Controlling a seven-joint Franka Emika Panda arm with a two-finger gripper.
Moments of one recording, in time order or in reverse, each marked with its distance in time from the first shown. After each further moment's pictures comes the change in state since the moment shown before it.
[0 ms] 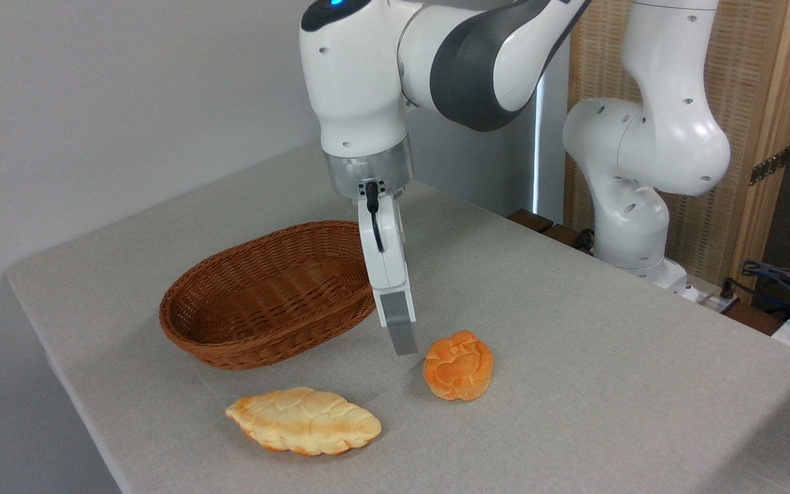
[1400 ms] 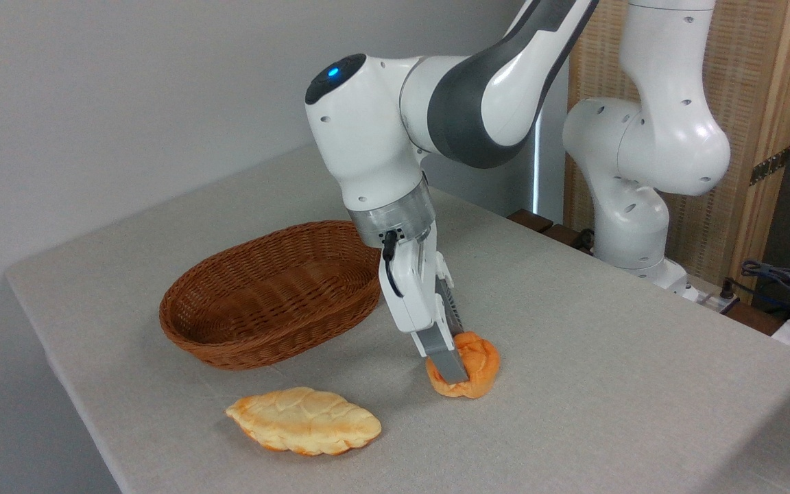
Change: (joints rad) arm 0.000 0.039 0.010 -0.075 0.184 0.001 0.035
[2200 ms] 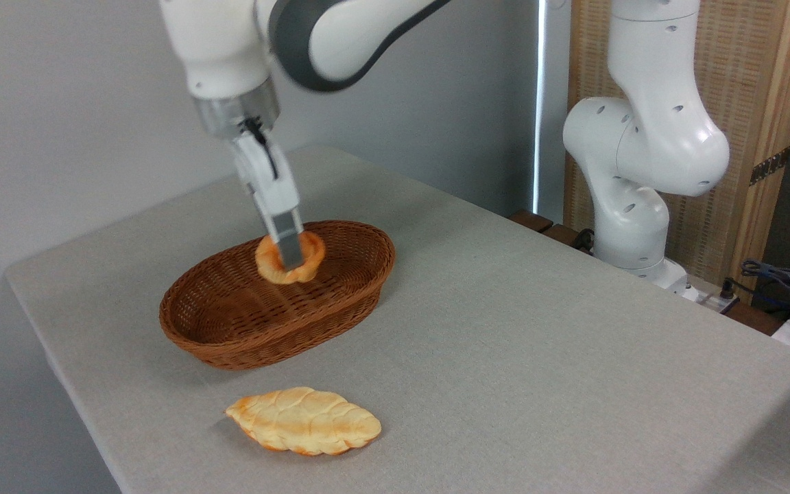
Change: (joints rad) arm -0.027 0.228 -0.267 0.475 -0.338 -0.133 -0.691
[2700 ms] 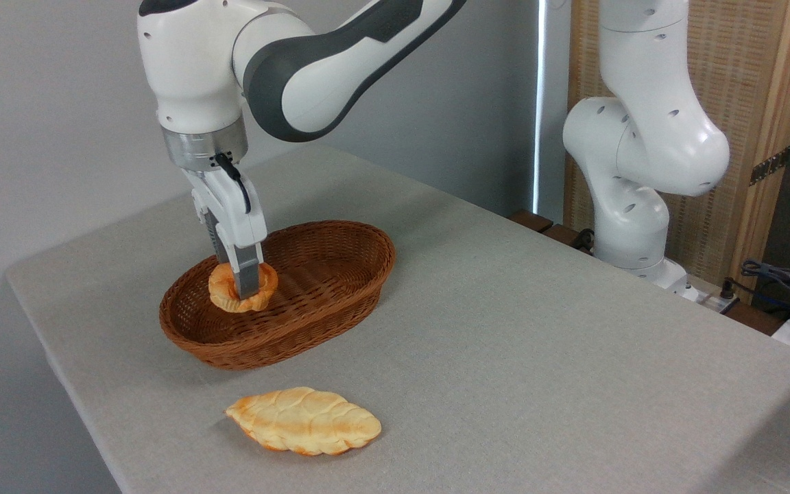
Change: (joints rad) arm 0.004 0.087 -0.013 0.034 -0.001 0.166 -0.091
